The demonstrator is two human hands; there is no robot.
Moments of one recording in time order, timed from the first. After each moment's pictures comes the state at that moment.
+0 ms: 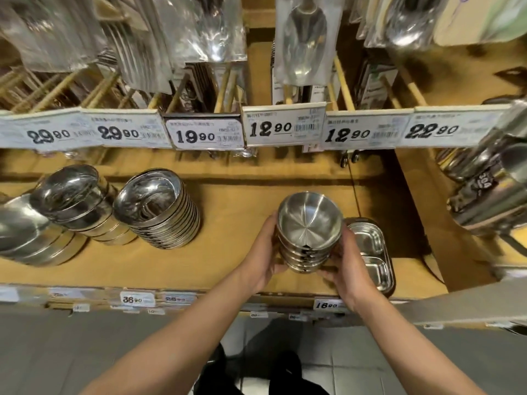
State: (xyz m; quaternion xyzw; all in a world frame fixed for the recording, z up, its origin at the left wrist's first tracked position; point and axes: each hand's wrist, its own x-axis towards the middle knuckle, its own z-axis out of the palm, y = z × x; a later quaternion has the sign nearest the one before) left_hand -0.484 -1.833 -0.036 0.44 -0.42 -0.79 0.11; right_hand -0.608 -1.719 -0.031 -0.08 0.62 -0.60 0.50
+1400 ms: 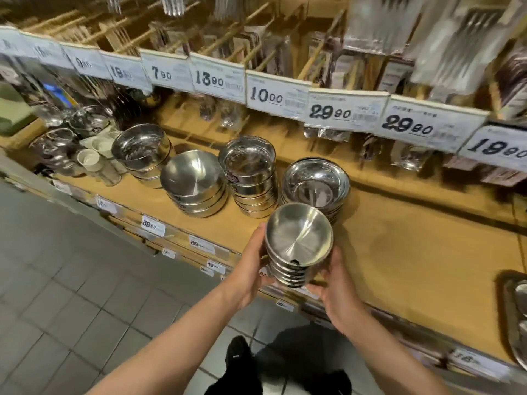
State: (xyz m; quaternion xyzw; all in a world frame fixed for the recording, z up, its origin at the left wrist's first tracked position) left_hand -0.208 -1.903 -0.018 0.53 -0.35 -0.73 0.25; right_hand -0.360 -1.846 -0.039 -0.13 0.58 -0.52 0.61
